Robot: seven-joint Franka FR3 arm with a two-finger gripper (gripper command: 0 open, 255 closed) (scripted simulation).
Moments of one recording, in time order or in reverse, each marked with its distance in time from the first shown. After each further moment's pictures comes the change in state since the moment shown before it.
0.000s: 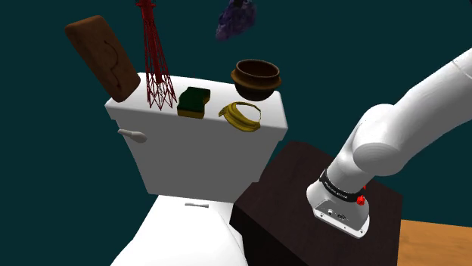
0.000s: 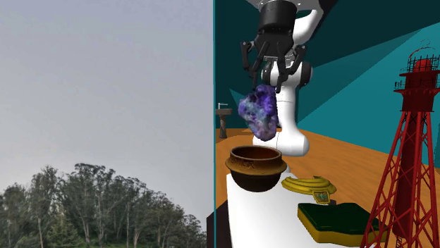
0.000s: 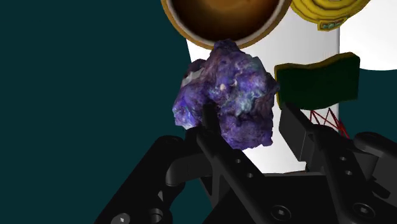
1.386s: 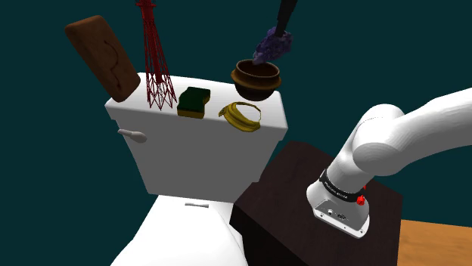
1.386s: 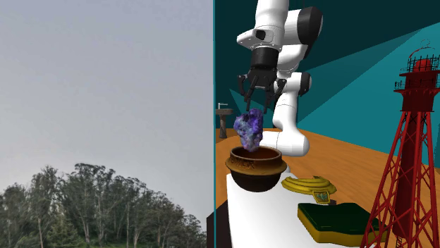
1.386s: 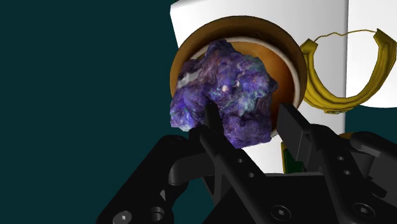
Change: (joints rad) arm -0.007 -0.368 -0.092 -0.435 0.000 0.075 -0.099
